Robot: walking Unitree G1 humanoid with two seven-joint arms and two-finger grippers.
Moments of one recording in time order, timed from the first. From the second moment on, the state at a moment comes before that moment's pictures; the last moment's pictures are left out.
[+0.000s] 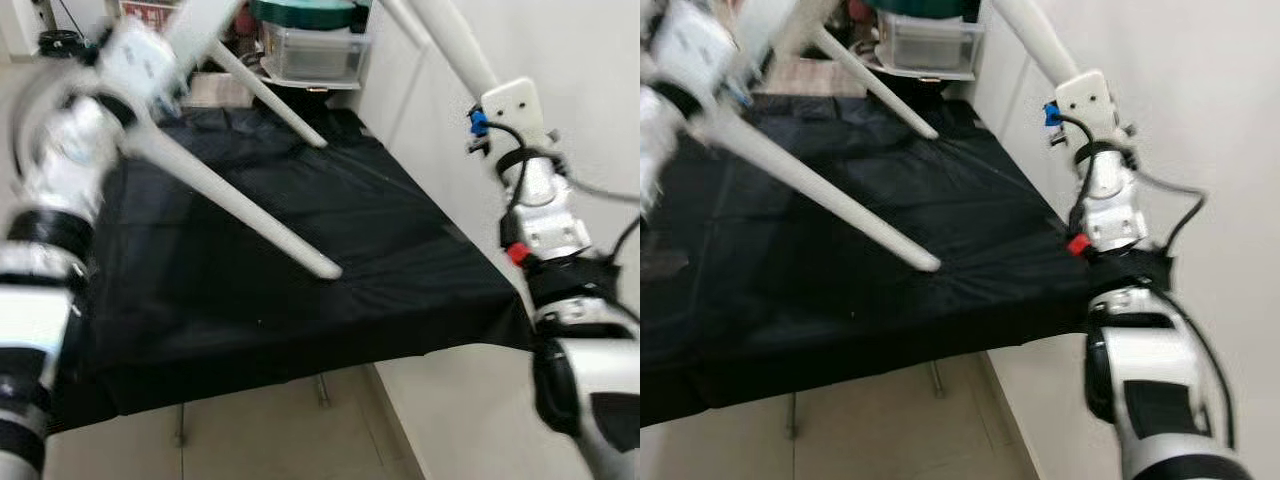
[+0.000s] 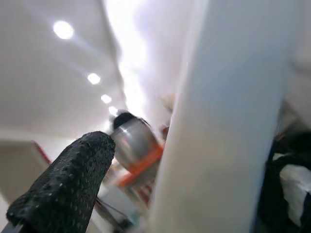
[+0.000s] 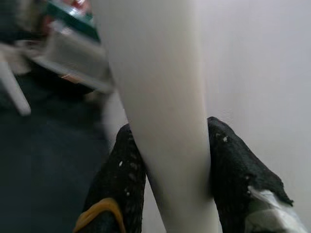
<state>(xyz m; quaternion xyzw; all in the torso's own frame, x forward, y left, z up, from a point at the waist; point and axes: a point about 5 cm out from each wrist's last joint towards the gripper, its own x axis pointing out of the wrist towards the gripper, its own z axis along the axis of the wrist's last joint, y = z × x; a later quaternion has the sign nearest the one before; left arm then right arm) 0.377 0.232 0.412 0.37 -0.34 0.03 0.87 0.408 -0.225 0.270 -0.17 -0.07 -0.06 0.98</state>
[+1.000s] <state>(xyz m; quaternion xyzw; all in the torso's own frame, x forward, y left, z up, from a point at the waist) 0.368 0.217 0.413 0.40 -0.38 0.01 0.84 0.363 -0.157 0.138 -0.01 0.12 0.02 0.99</state>
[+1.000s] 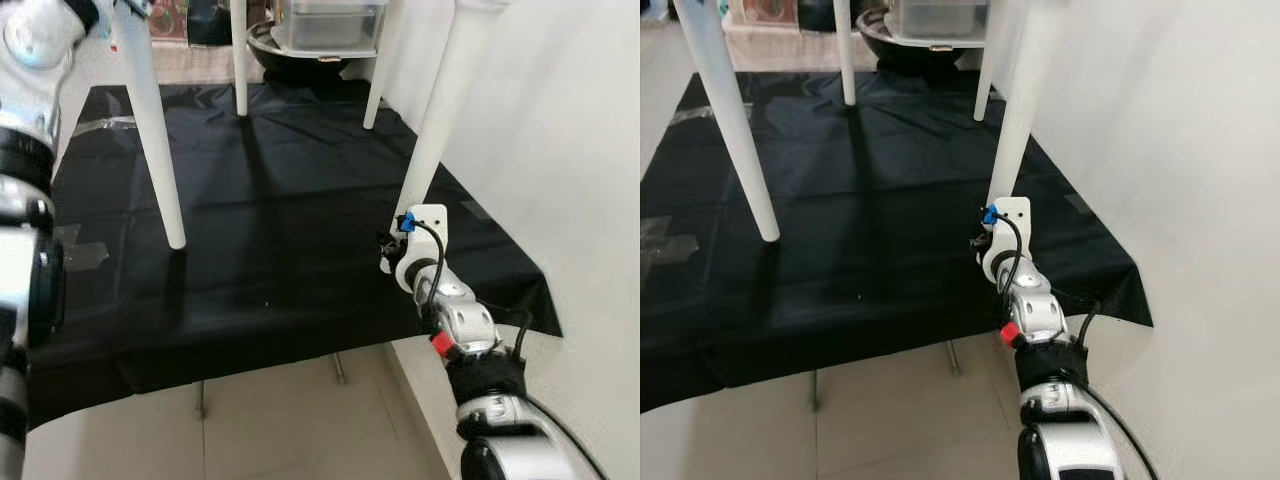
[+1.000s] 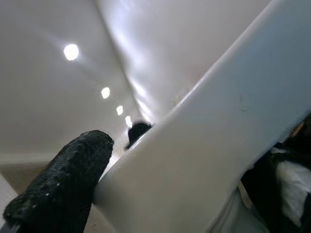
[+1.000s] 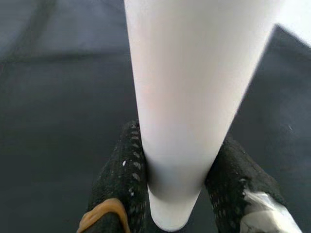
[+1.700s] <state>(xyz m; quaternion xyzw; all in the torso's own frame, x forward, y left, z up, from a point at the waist) 0.324 0.207 0.374 0.53 -0.35 -0.15 0.76 0.344 -0.156 0.143 -0.06 0.10 0.06 0.99</state>
